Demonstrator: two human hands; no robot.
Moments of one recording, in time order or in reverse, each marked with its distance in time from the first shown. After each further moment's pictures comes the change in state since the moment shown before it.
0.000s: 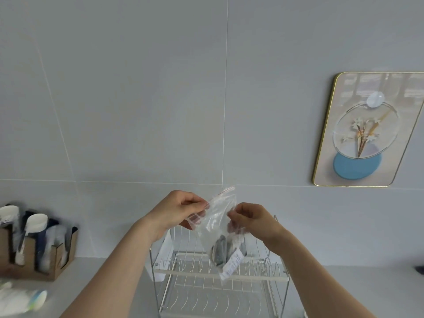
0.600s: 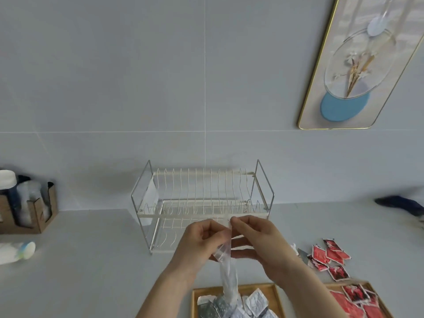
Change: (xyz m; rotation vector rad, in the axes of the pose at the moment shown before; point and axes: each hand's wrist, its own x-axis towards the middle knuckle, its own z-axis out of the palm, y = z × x) left_hand -0.089 -0.093 0.142 -0.268 0.006 -0.169; right_hand -0.136 0.062 0.038 0.344 0.152 0.377
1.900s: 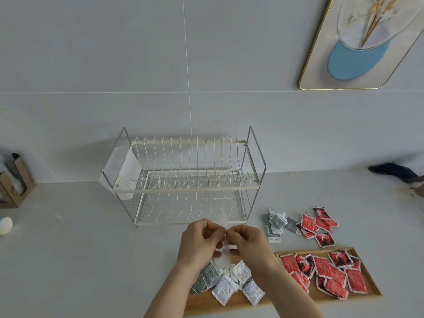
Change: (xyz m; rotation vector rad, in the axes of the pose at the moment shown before) left_hand 0.032 -0.083 0.046 0.153 0.127 -0.242; right_hand 0.027 0.094 -0.025 -0.096 0.174 0.161
